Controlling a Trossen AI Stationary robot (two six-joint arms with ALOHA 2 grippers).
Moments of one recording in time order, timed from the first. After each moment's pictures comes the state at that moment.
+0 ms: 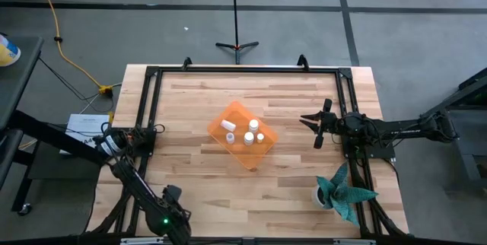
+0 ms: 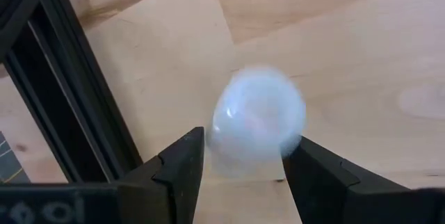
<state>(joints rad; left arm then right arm) -0.95 1.96 1.38 -1.22 0.18 -2.13 -0.03 0.35 0.01 0.20 0.28 -0.05</state>
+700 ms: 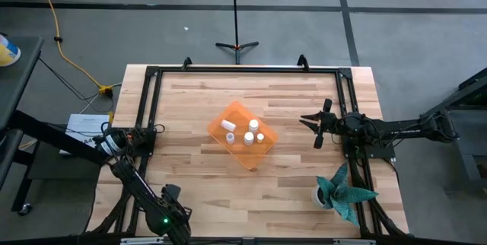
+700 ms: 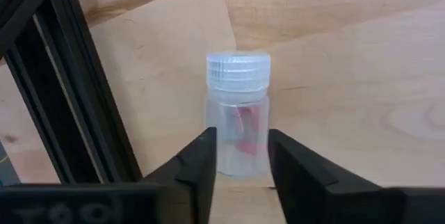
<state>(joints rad) -0.95 1.96 1.38 -1.24 0.16 -2.20 -0.03 0.35 0.01 0.20 0.28 -0.07</state>
